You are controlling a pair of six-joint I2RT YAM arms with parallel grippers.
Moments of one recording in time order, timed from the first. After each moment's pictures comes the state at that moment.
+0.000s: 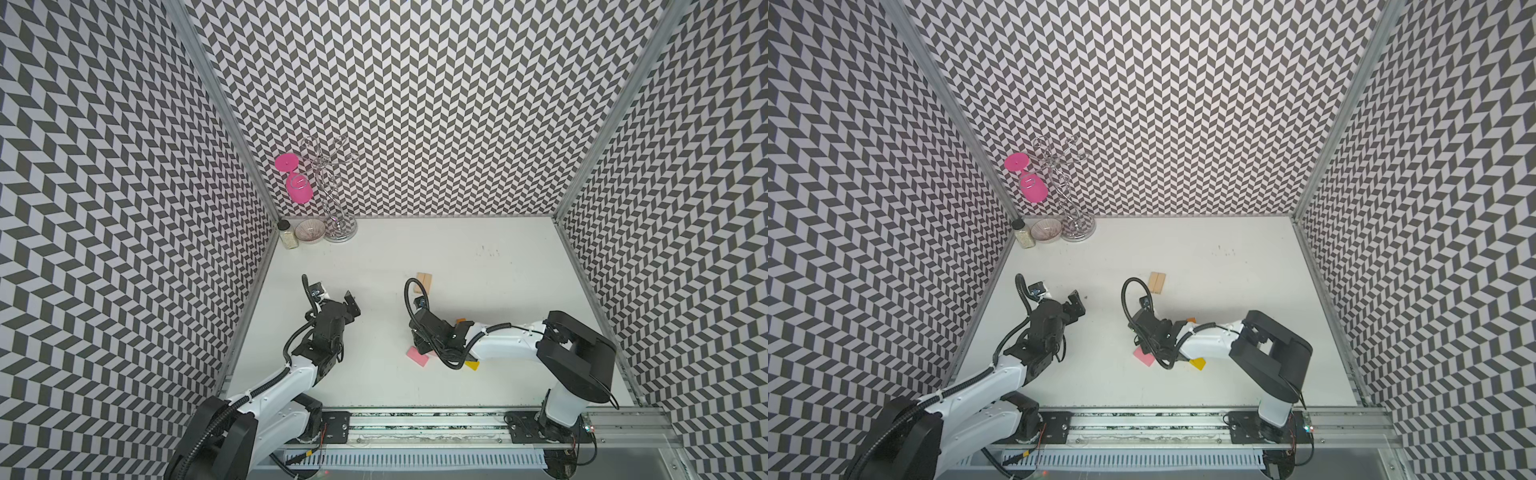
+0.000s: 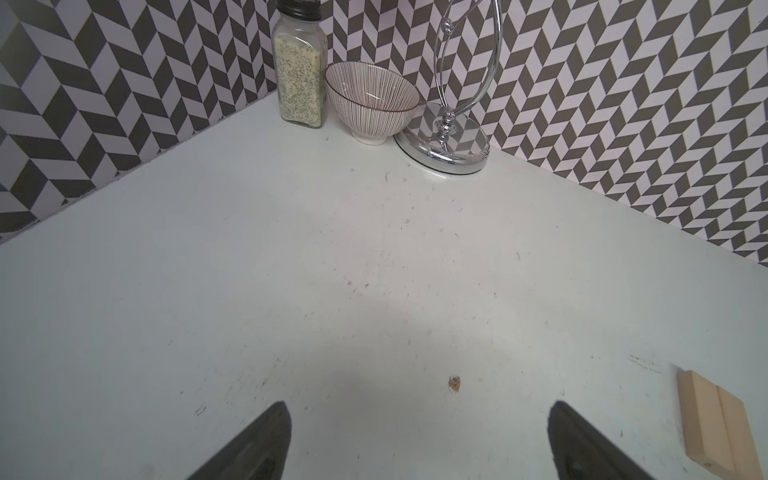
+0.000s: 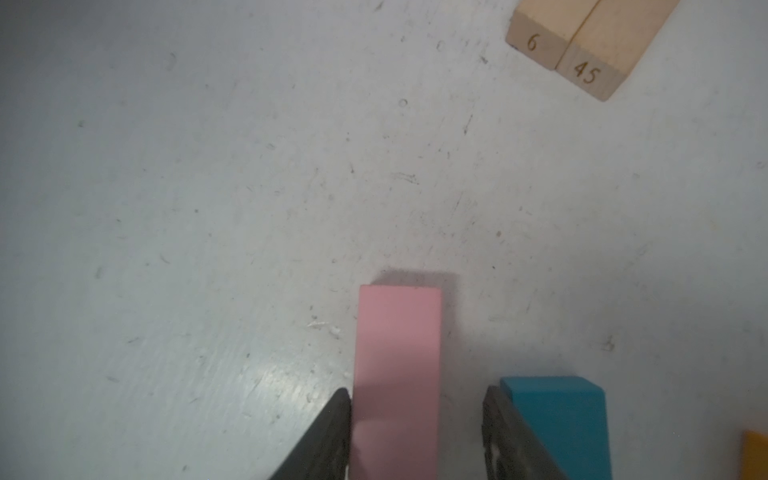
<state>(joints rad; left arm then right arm) -0.41 1.03 0.28 0.29 -0.53 -0.54 1.02 1.74 0.87 -0.15 0.32 0.59</state>
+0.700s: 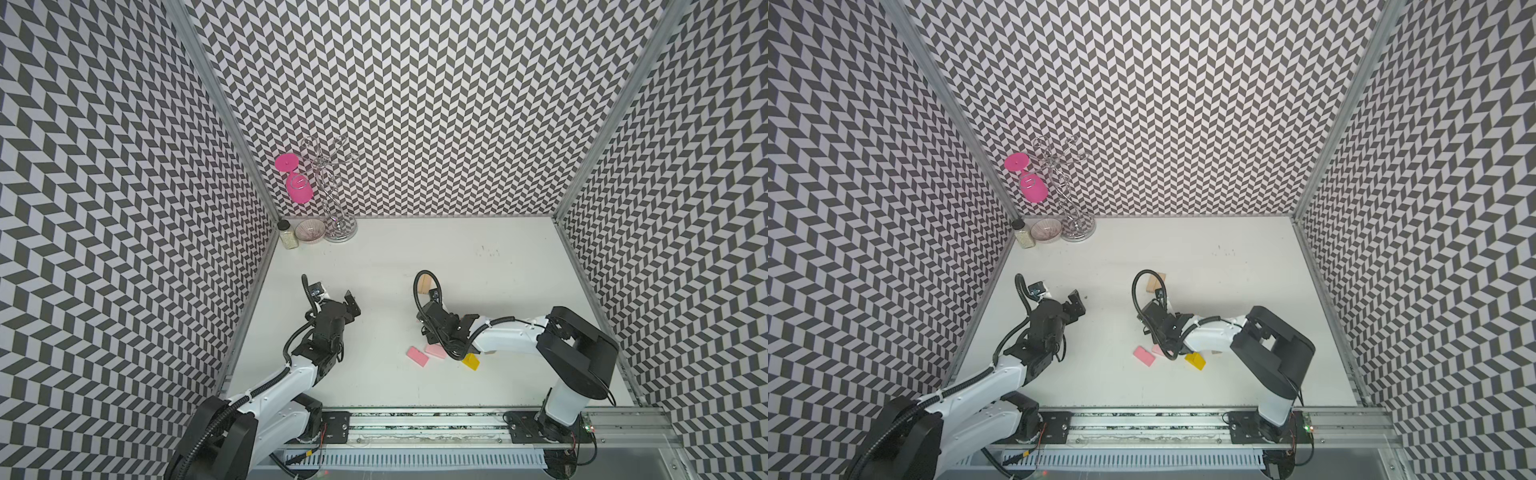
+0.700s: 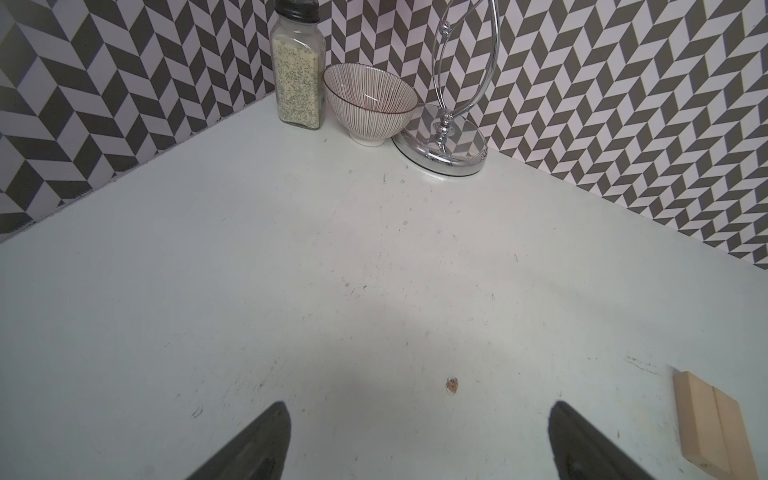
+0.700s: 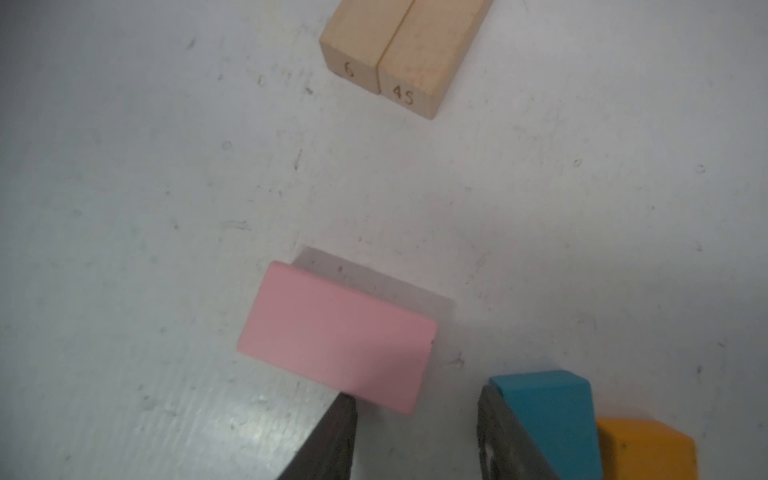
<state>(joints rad) -0.41 1.03 0.28 0.29 -0.52 -0.54 0.92 1.74 0.86 -0.18 0.42 0.63</state>
